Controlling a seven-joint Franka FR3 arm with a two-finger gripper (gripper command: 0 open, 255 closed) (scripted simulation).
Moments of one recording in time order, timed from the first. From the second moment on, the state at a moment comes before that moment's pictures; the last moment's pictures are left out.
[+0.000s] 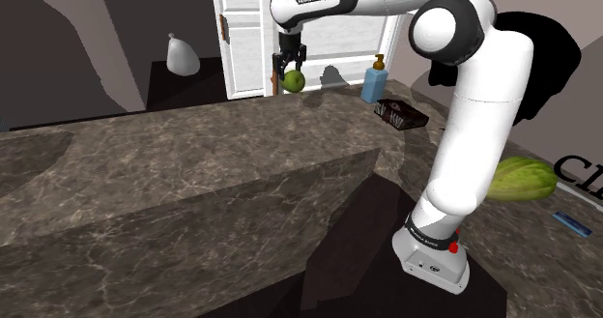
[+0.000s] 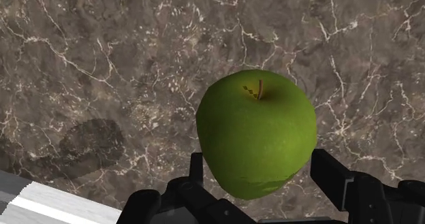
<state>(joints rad) -0.09 0.20 -0.07 -1.59 -0.11 1.88 0.03</state>
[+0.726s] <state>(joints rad) -0.12 0.01 -0.09 -1.75 -0.12 1.86 -0.03</state>
